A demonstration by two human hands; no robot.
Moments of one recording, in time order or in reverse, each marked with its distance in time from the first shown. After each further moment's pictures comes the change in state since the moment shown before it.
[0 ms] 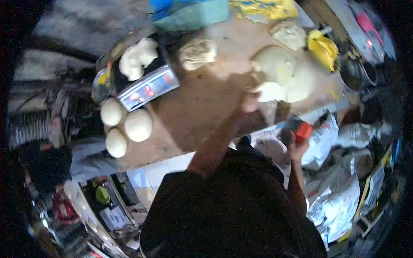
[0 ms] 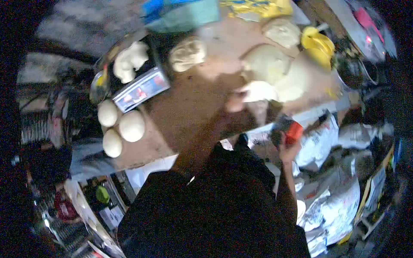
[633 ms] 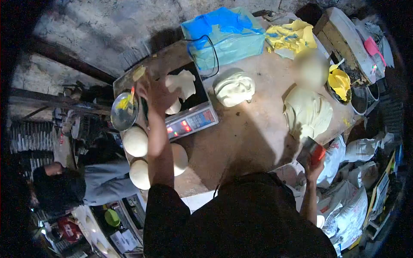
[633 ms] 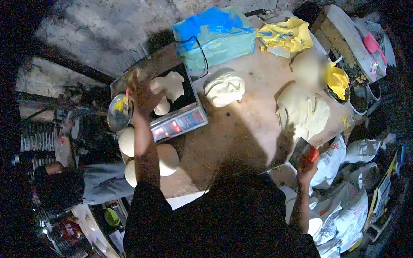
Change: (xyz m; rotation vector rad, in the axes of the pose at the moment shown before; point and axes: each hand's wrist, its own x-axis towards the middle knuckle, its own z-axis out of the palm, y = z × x) left_hand 0.169 0.086 -0.506 1.313 0.041 -0.006; right_hand 0.008 -0.099 0.091 -0.371 0.022 -0.051
